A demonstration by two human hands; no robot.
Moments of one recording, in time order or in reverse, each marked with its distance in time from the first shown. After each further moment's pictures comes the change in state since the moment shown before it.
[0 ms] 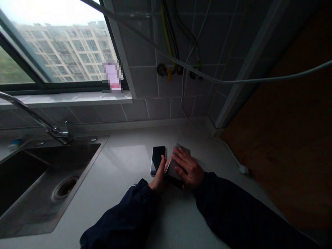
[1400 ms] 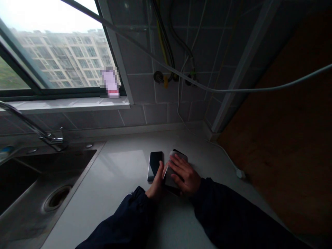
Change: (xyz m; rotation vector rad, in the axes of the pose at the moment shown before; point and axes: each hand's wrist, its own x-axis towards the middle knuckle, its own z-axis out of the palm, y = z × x) left_hand -0.002 0.001 0.000 -0.025 0.019 -0.024; right_hand 0.002 -0.006 -0.004 0.014 -0.035 0.009
